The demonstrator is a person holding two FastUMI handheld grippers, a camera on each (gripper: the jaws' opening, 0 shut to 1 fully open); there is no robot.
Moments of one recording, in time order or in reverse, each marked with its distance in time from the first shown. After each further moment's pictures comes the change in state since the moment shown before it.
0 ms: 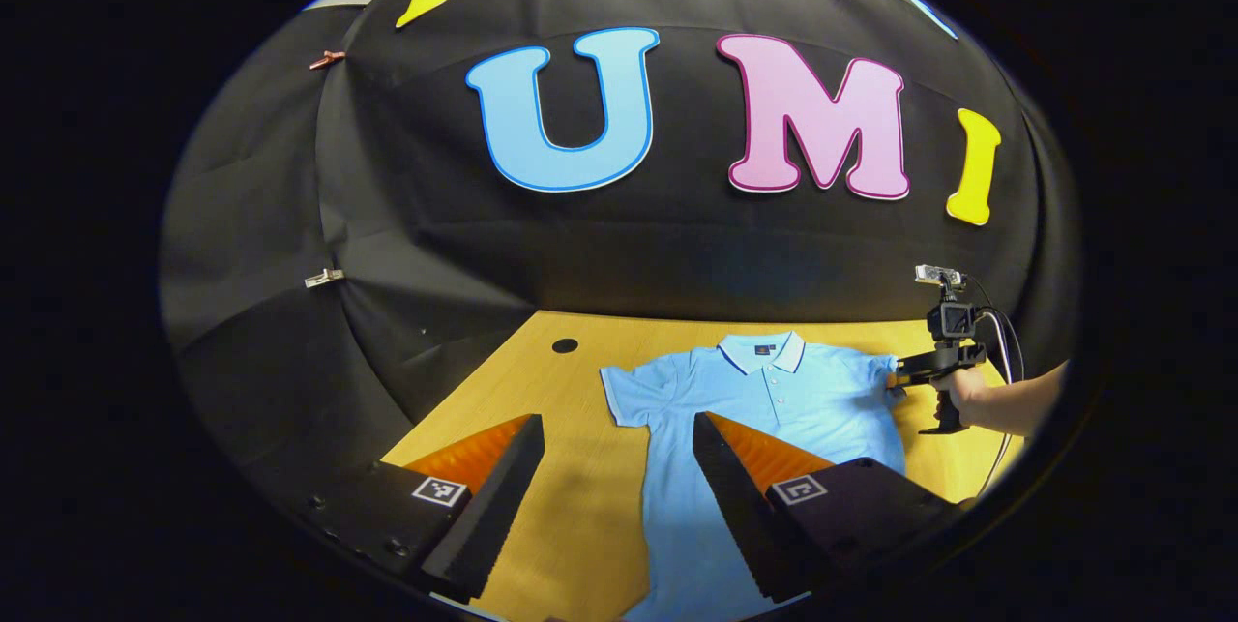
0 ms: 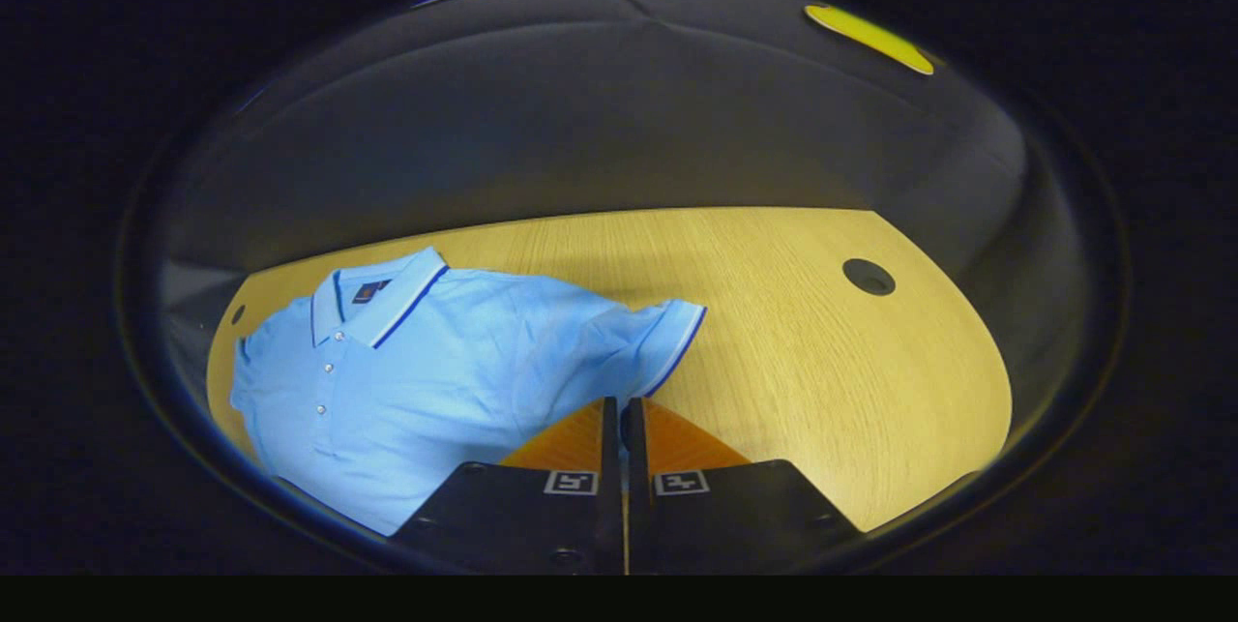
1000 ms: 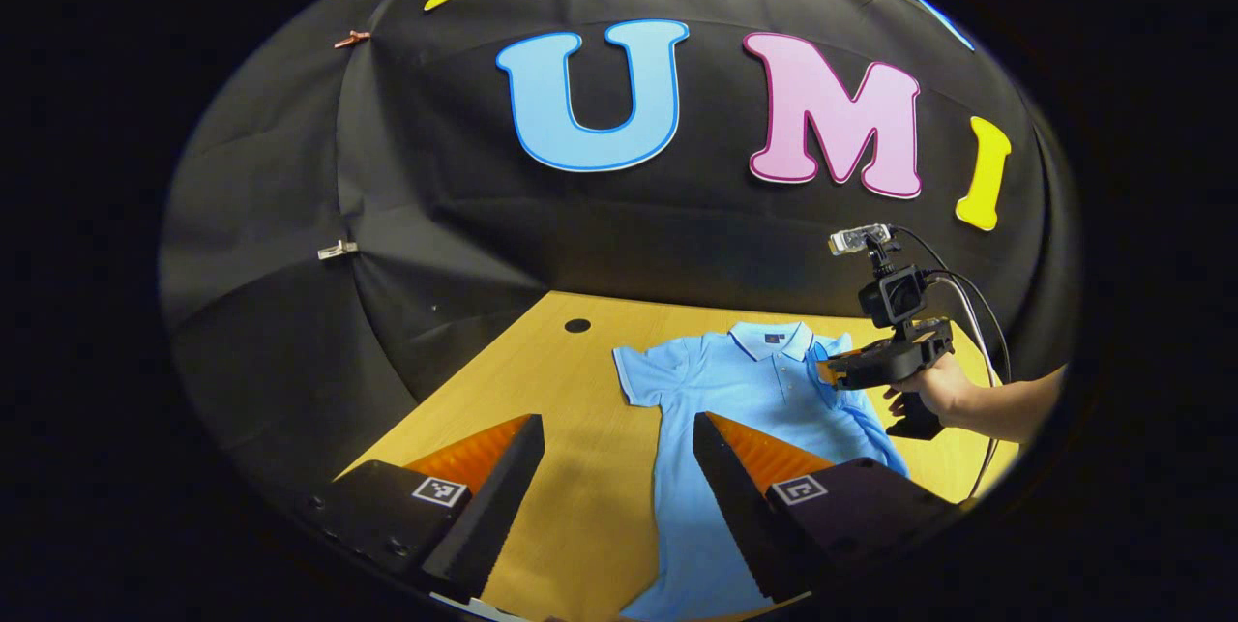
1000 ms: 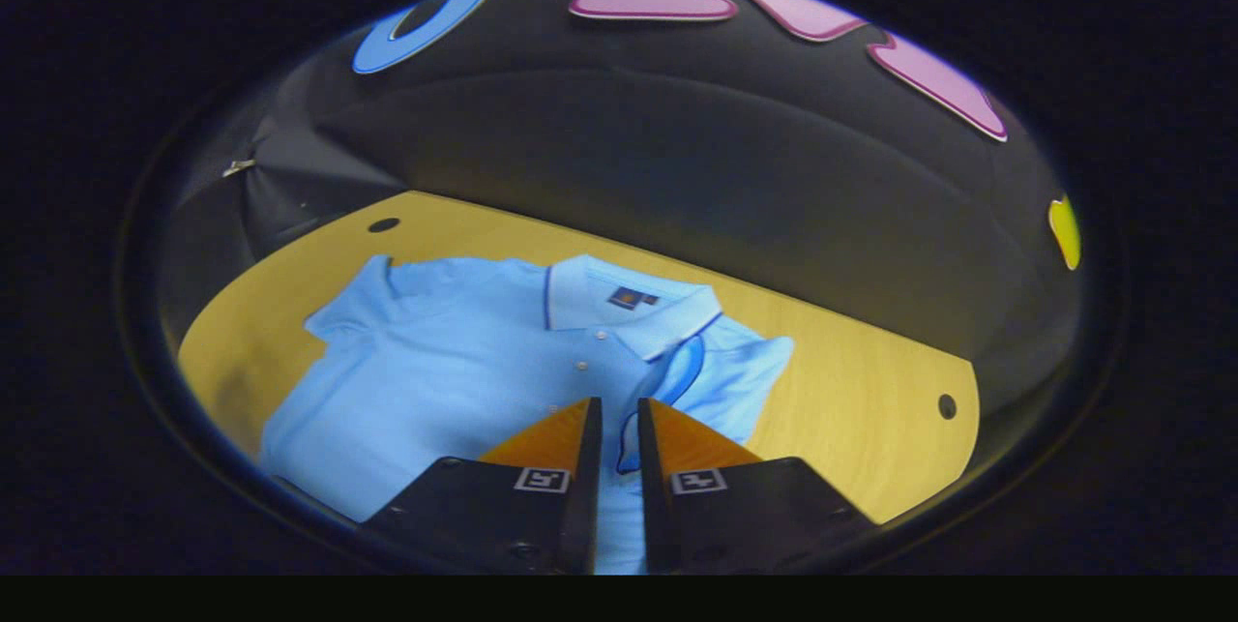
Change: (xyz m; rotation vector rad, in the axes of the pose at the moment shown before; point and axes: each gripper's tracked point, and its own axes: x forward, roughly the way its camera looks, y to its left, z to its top) left arm -0.005 0.018 -0.025 -0.068 0.027 0.002; right arm -0.079 0.206 -0.010 -0.479 -0.133 0.288
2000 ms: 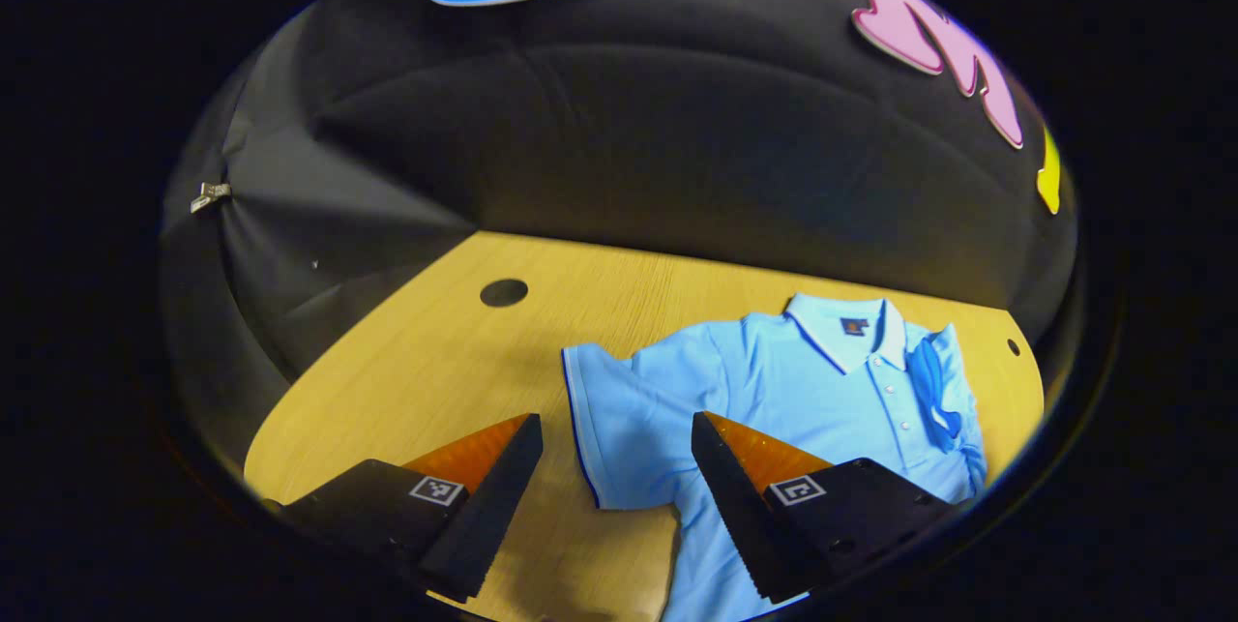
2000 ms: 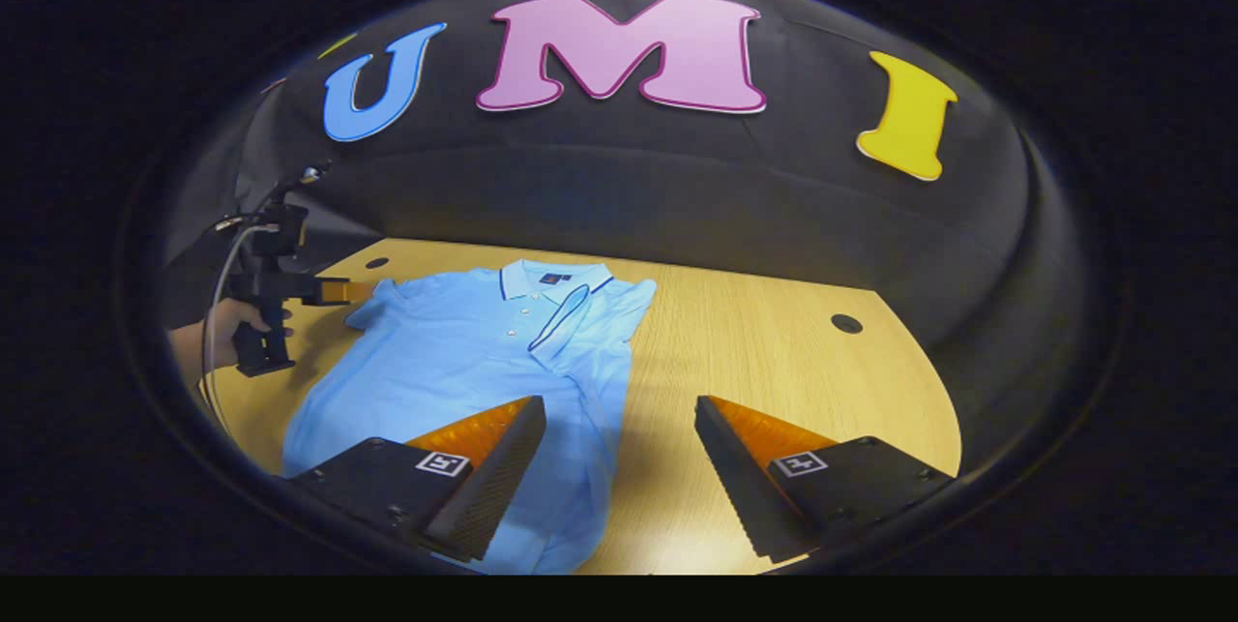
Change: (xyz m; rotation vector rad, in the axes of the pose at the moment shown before) left arm 0.320 -0.019 -0.065 -0.020 0.214 -0.067; right arm -0.171 -0.073 -0.083 0.209 -0.109 -0.161
